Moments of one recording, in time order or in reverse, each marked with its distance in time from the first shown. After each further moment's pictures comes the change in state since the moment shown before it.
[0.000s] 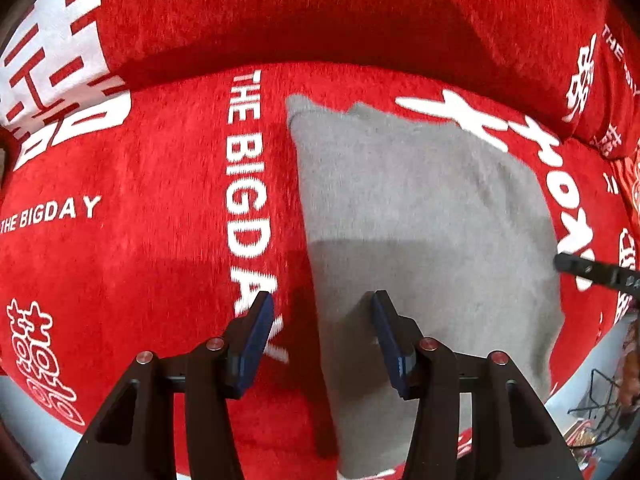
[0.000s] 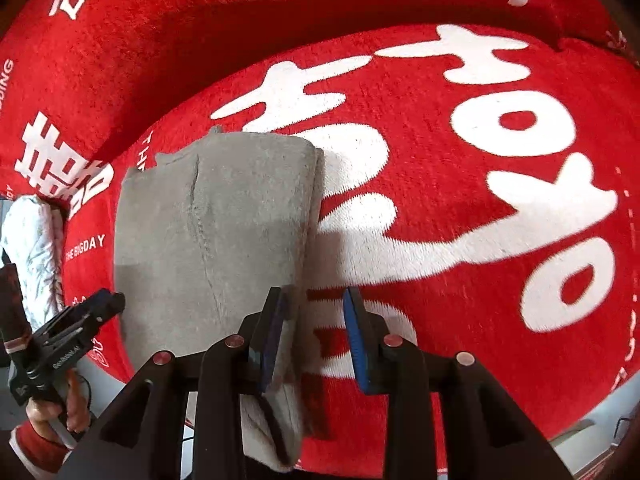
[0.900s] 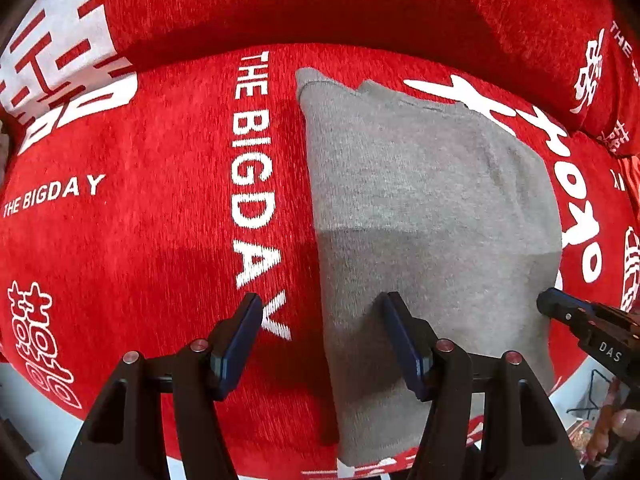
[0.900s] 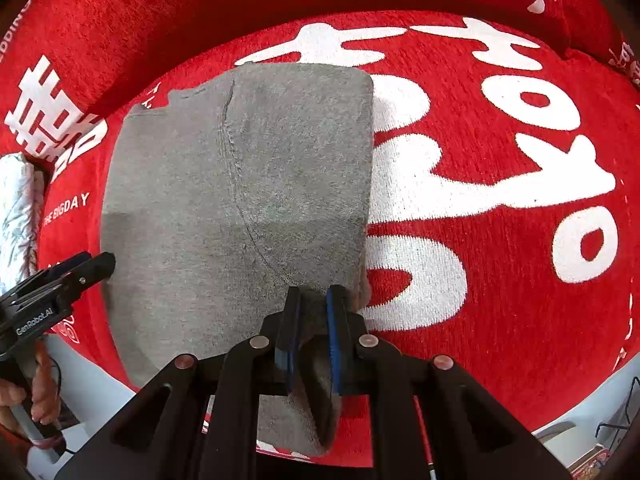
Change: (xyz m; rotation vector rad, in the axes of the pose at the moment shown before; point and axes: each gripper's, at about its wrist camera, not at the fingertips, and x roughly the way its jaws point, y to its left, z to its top) left arm 0.002 -0.001 -0.004 -0.023 0.038 0.018; right arm 0.028 0.039 -0.049 -0.077 0.009 -0.099
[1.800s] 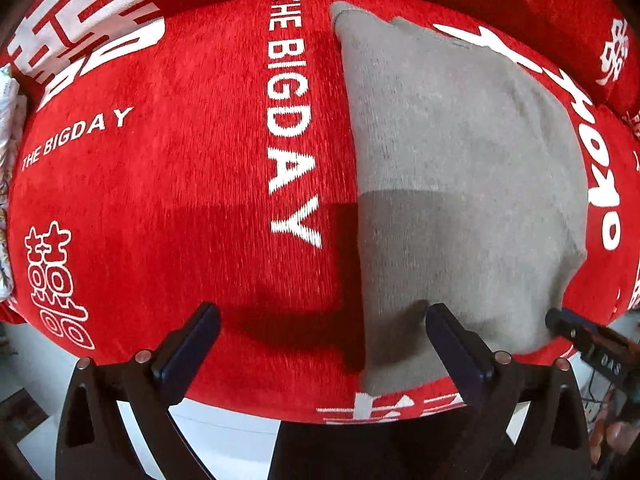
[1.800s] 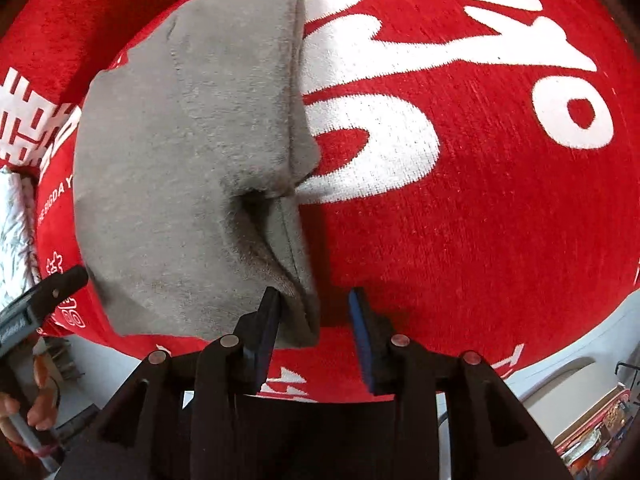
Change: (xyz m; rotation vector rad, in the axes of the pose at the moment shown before) left arm -0.005 0.014 -0.036 -0.028 0.165 0.083; right arm 0.015 -0.027 -0.056 0.147 0.168 0.022
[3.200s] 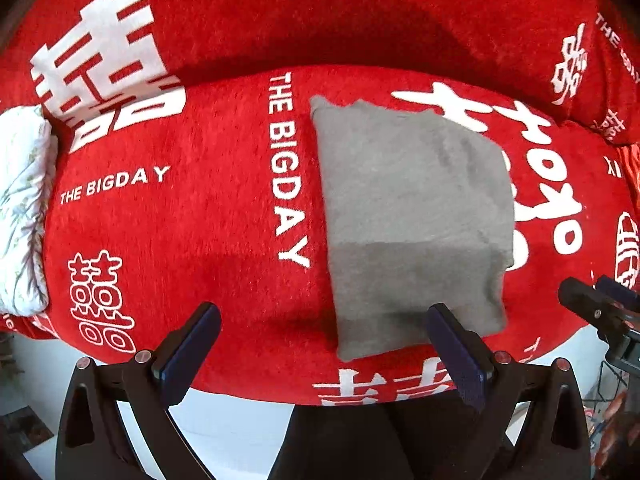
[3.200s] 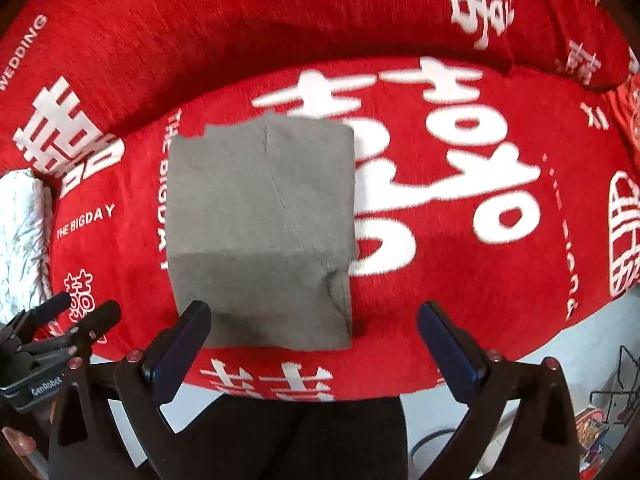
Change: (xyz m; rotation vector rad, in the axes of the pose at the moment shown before) left arm -0.114 -0.011 -0.010 0.046 -0.132 0.010; right arm -0.130 0.059 0.003 -0.091 -0.222 -0.105
